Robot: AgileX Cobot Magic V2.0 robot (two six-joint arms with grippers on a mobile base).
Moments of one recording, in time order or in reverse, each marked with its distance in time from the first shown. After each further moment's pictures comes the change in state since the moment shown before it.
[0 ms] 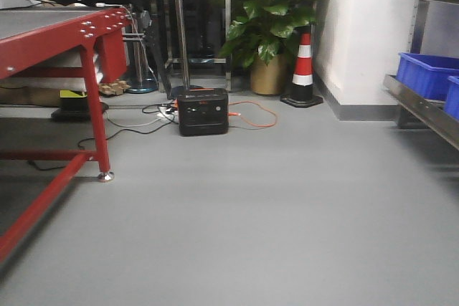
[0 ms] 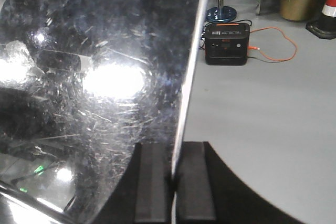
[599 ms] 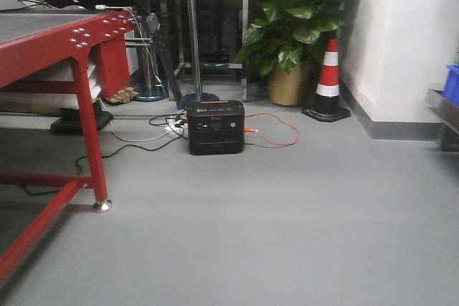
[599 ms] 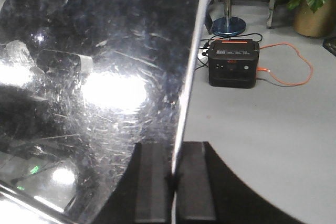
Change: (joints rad) left arm 0.000 0.000 0.000 0.000 0.000 0.000; right arm 0.000 0.000 0.000 0.000 0.000 0.000
